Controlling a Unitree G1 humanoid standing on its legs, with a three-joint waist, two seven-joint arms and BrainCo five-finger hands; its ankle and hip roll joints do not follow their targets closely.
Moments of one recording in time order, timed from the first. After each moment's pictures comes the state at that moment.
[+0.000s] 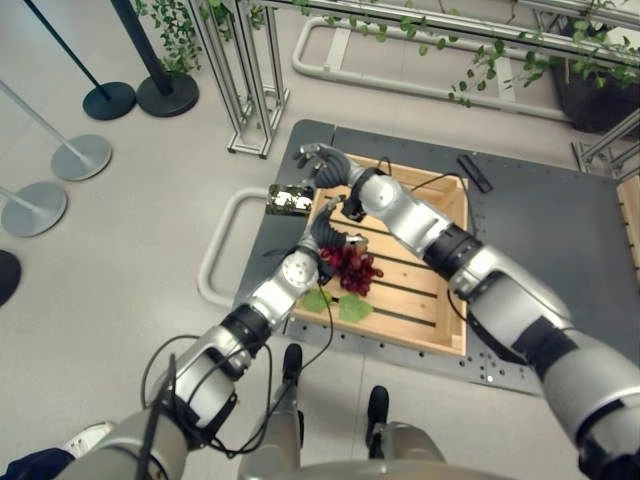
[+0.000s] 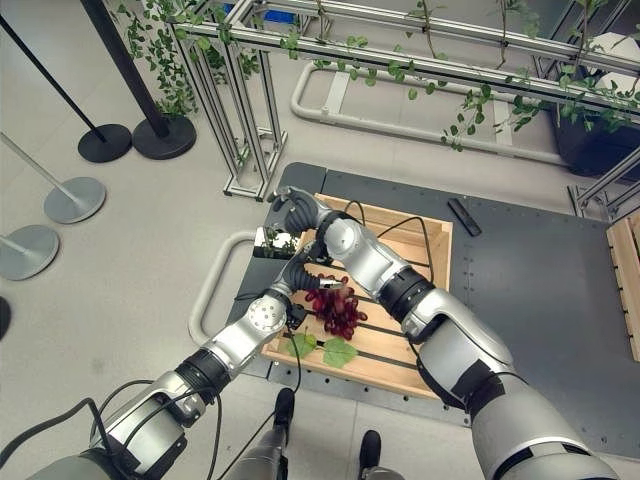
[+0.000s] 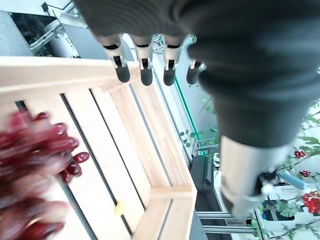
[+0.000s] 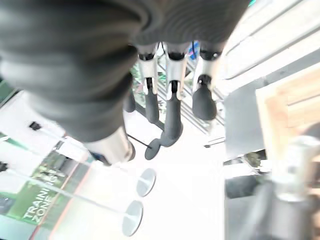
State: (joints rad) left arm -0.72 0.23 -0.65 0.57 -0.13 0.05 0.26; right arm -1.17 -0.25 0.72 0.63 0.05 0.16 0.03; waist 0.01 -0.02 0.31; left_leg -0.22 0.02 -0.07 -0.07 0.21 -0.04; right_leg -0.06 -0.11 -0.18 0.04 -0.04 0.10
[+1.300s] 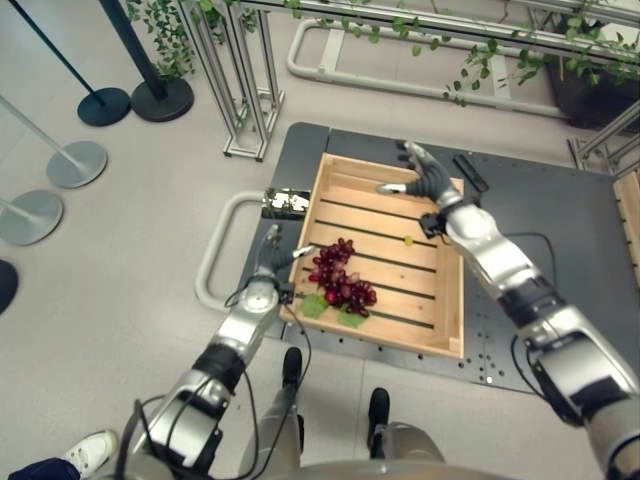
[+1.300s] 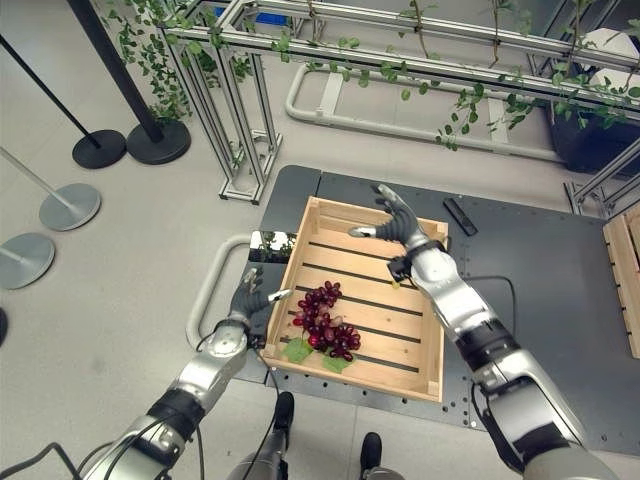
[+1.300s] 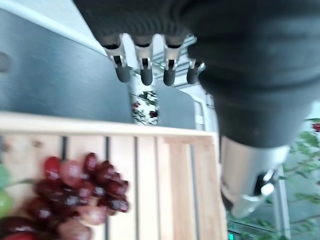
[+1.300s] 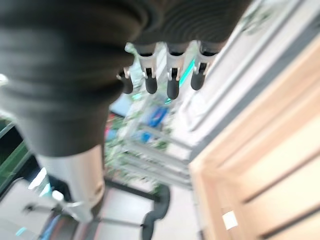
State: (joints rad) left arm -0.42 0.25 -0.33 0.57 -0.31 0.01 0.33; right arm -0.65 -0.52 0.32 0.36 0.21 0.08 -0.12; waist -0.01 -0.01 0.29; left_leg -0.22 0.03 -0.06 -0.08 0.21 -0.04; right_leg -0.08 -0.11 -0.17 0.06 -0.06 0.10
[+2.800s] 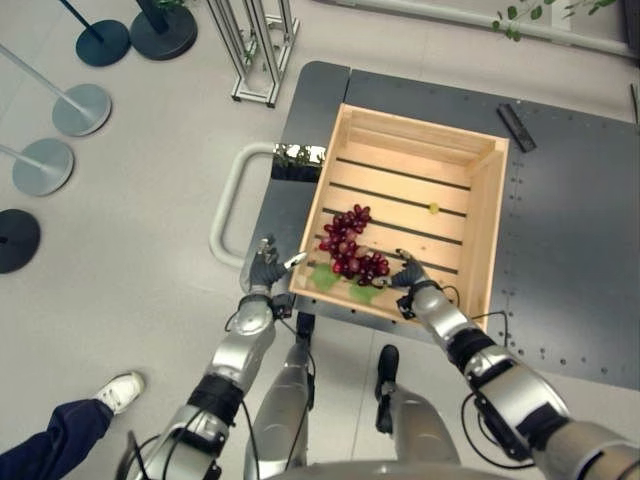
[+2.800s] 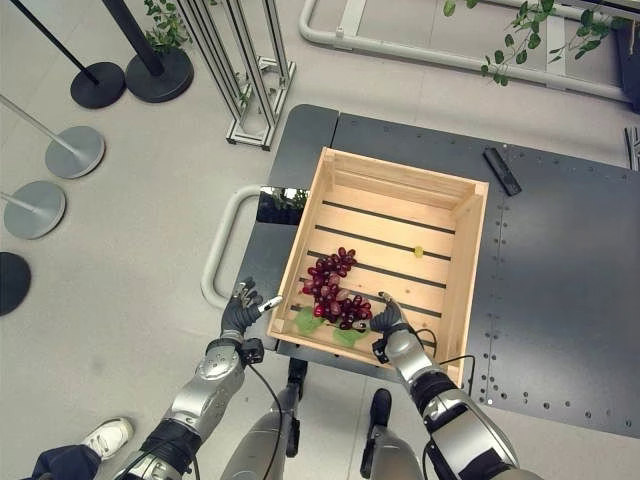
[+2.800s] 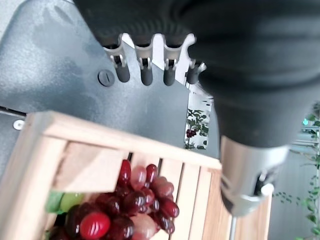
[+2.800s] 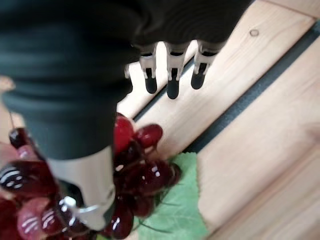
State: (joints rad) left arm -0.32 0.21 -0.30 0.42 -0.39 -0.03 0.35; right arm -0.66 -0.20 0.41 1.03 0.01 0.12 -0.25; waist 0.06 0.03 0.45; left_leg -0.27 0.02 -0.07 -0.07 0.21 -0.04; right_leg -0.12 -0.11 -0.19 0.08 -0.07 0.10
